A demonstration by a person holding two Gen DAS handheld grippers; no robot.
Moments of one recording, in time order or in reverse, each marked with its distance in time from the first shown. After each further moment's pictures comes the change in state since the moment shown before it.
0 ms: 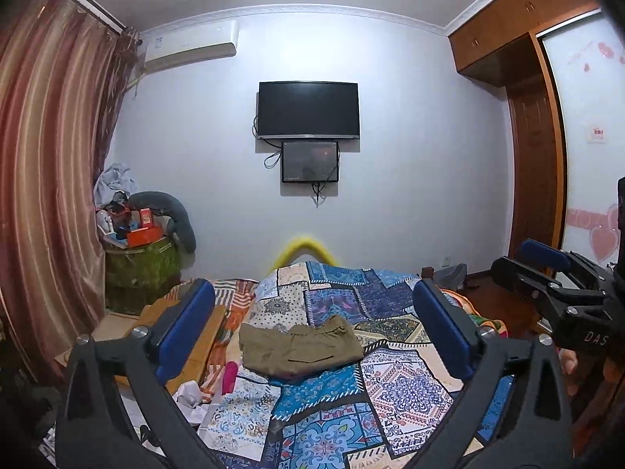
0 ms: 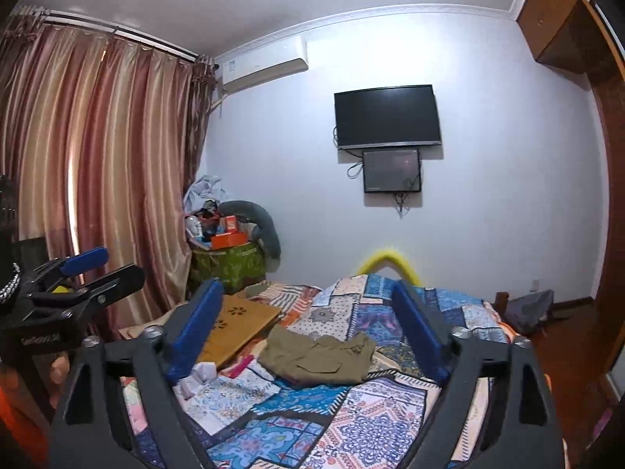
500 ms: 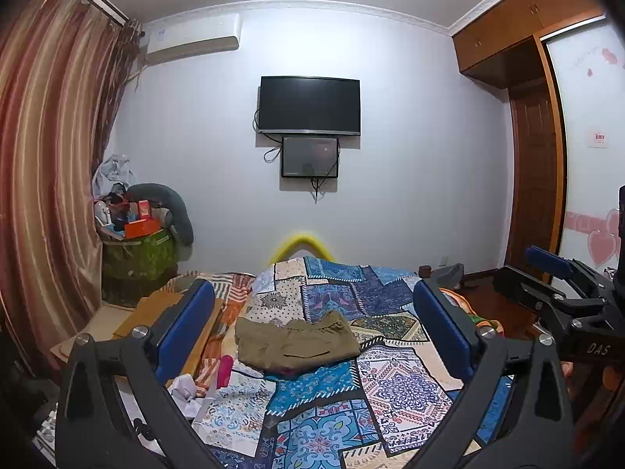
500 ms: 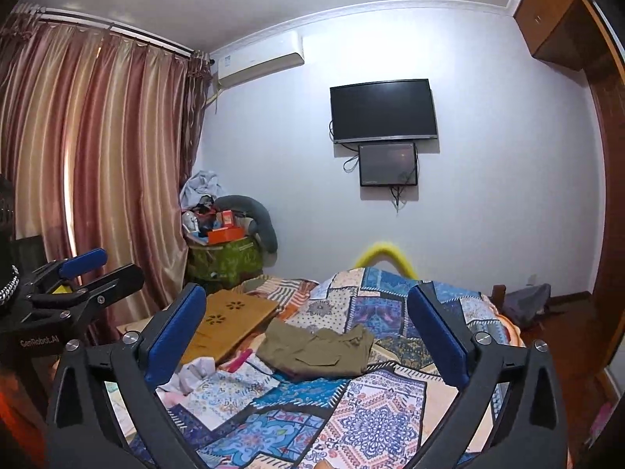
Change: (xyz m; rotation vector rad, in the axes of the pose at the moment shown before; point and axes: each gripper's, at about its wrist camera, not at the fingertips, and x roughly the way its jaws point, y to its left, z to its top) left arm 0.003 0.004 -0.006 -0.025 0.016 -0.011; right arm -0.011 0.003 -0.007 0.010 0.019 -0.008
